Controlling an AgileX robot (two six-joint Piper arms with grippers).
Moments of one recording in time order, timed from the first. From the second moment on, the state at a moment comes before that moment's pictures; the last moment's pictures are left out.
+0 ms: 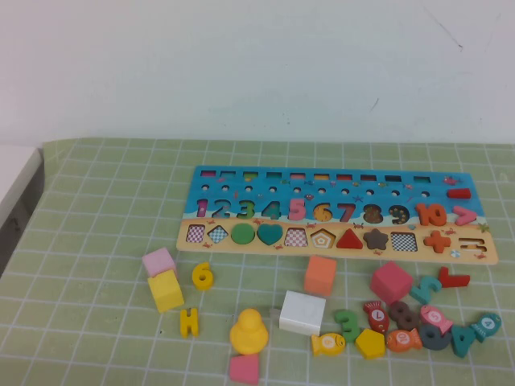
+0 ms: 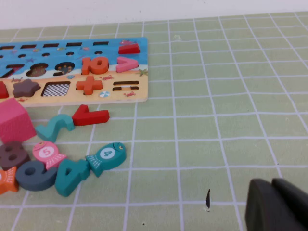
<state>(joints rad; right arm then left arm) -0.08 -0.01 0.02 0.01 0.42 -0.01 -0.09 -0.01 0.02 -0.13 0.36 0.10</state>
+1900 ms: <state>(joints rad) -0.08 -0.01 0.02 0.01 0.42 -0.01 -0.09 -0.01 0.02 -0.20 0.15 0.23</state>
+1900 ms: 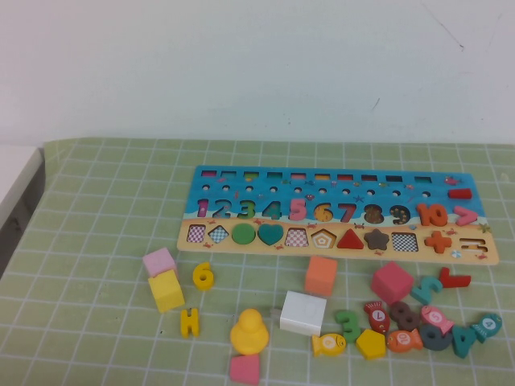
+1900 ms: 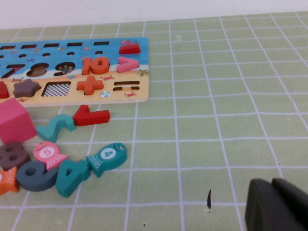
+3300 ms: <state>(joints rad) -0.08 -0.01 0.02 0.01 0.42 -0.01 -0.09 0.85 -0.75 -0.25 0.48 0.18</state>
